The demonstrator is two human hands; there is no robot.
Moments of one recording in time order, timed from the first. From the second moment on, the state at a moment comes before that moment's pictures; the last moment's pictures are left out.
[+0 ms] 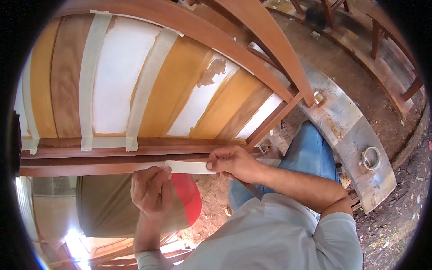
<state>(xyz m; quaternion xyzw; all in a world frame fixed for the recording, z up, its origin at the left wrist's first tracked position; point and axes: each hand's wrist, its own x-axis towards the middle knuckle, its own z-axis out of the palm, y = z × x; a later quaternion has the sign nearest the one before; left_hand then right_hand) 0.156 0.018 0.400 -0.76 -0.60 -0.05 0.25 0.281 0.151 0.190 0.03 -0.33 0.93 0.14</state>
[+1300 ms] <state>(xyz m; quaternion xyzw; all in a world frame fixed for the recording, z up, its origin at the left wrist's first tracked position) 0.163 0.058 0.443 -0.77 -0.51 0.19 0.34 0.243 0.155 0.191 -0.05 -0.54 0.47 0.70</state>
